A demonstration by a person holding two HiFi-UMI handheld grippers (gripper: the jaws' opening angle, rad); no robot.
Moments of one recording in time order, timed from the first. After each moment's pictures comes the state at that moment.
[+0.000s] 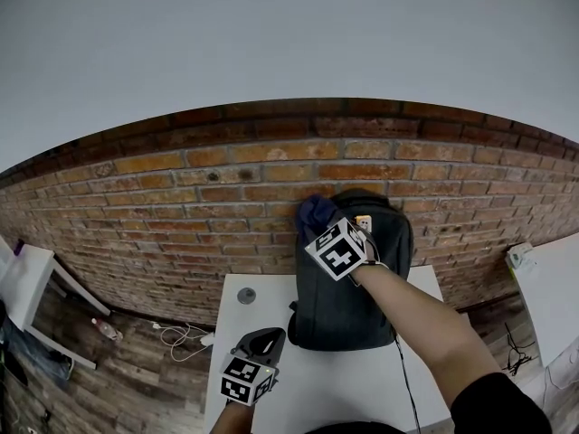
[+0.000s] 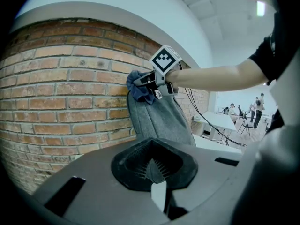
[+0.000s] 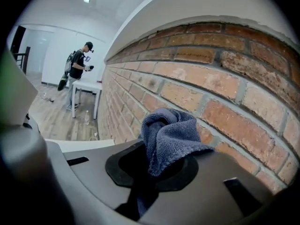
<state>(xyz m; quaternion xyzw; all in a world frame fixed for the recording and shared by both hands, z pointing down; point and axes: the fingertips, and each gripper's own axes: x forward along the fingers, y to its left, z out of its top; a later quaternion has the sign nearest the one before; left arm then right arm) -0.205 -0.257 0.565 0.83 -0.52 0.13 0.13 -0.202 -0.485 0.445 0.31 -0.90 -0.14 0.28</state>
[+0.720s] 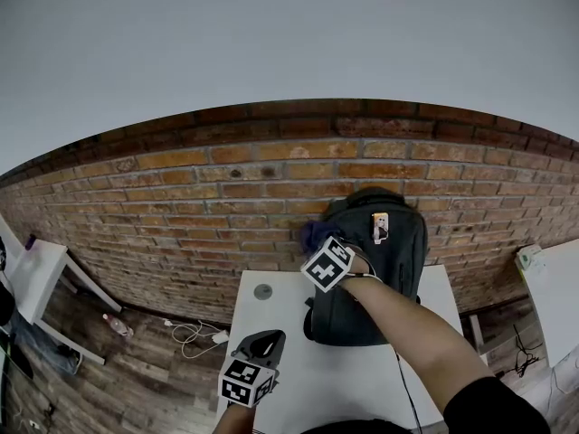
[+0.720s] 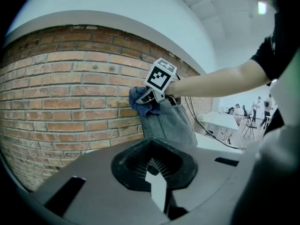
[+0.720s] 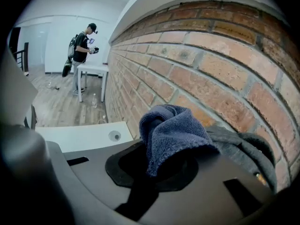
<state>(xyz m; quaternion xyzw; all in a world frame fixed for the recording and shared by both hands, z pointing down) -0.239 -0.223 0.562 0.82 -0.54 0.13 0.13 -0.234 -0.451 0.525 0.29 -0.86 -0.12 0.40</state>
